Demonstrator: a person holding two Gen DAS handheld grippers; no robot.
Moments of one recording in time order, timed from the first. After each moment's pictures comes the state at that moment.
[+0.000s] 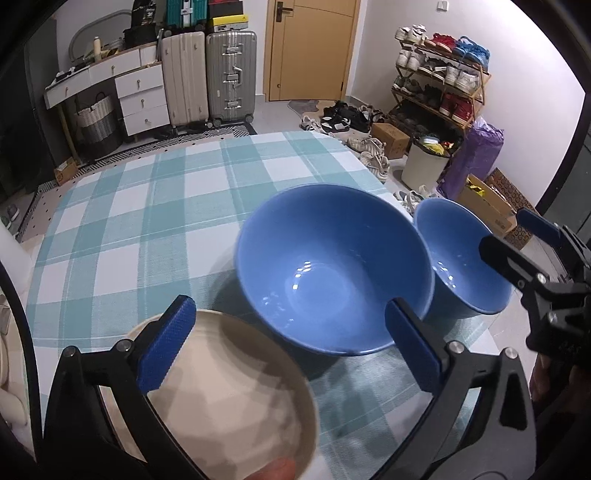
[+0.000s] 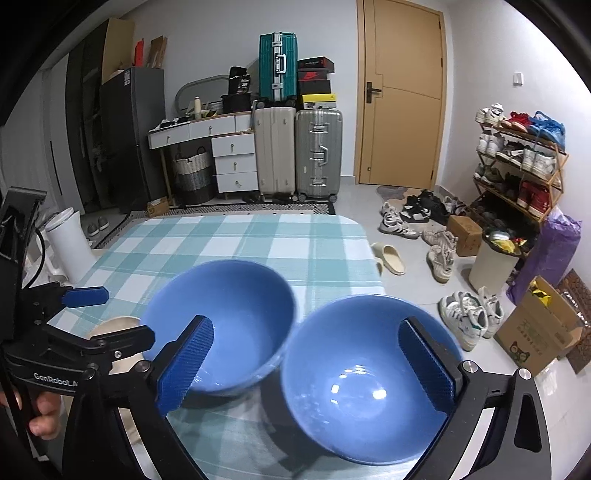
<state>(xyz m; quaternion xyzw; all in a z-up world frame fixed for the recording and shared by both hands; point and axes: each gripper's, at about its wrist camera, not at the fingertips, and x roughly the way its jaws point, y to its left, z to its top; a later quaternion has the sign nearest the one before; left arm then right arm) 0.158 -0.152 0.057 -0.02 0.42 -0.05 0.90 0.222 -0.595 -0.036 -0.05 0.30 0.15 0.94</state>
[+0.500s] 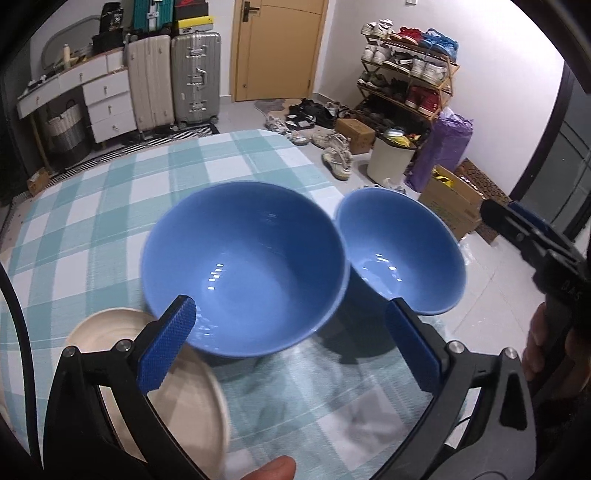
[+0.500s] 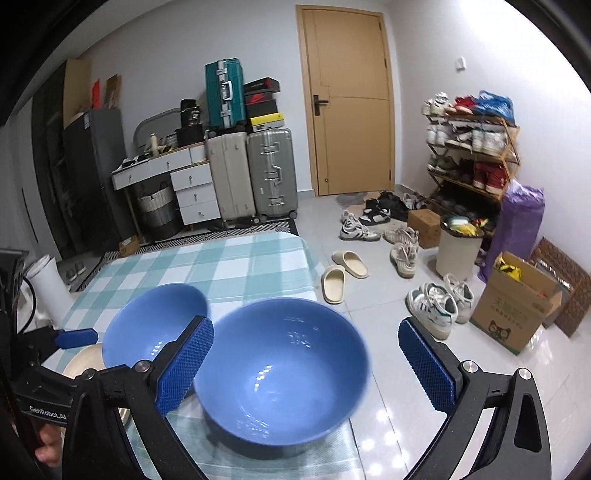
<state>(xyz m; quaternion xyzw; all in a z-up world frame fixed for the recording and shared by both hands) 0.149 -0.226 0.058 -0.02 0.42 -0.12 0.90 0.205 -0.701 -0.024 0.03 0.28 0.09 0.96</state>
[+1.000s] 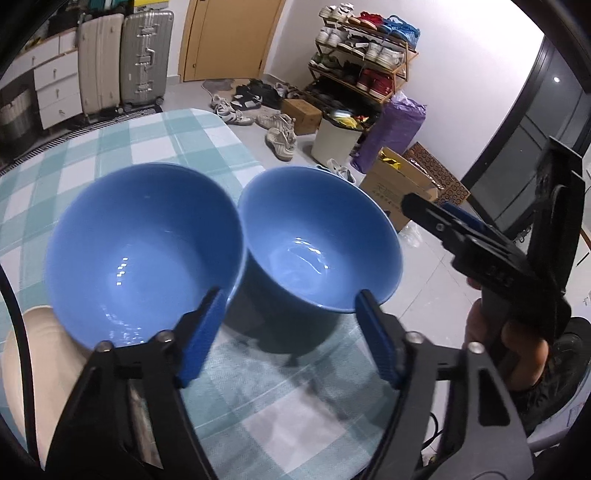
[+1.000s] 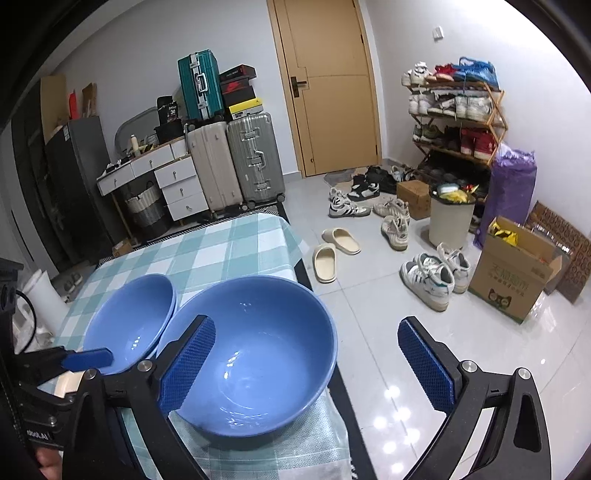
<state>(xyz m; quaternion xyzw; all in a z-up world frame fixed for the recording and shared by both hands) 0.156 -0.278 0.047 -0.05 0.45 -0.22 0.86 0.224 -0.736 -0.053 0.07 0.32 0.07 0.94</state>
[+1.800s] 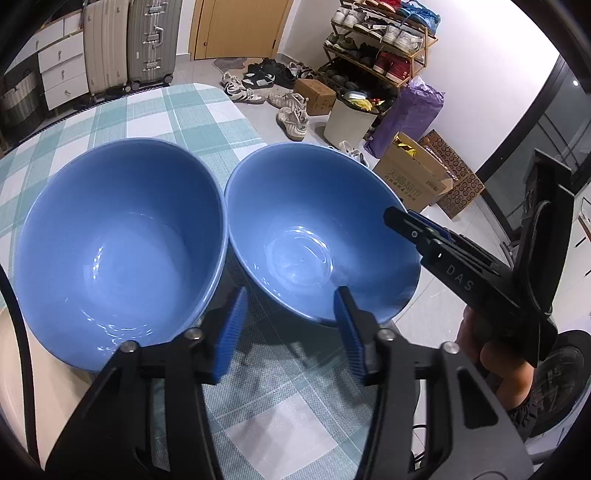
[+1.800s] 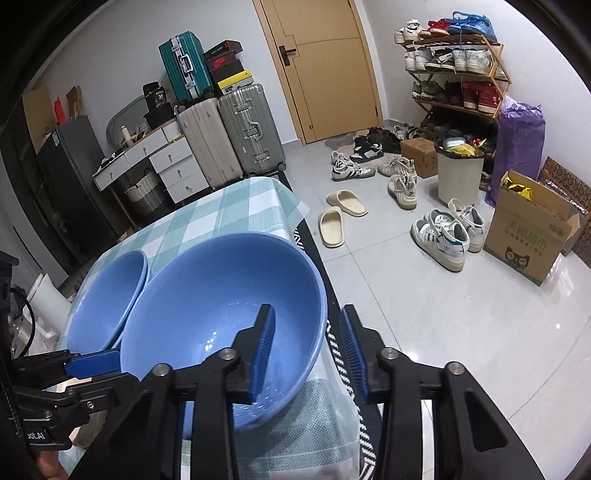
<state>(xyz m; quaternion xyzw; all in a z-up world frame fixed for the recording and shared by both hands) 0.180 -0.302 0.021 -0.05 0.50 -0.19 0.84 0.257 -0.738 -0.106 0.10 0.38 0.08 0.92</state>
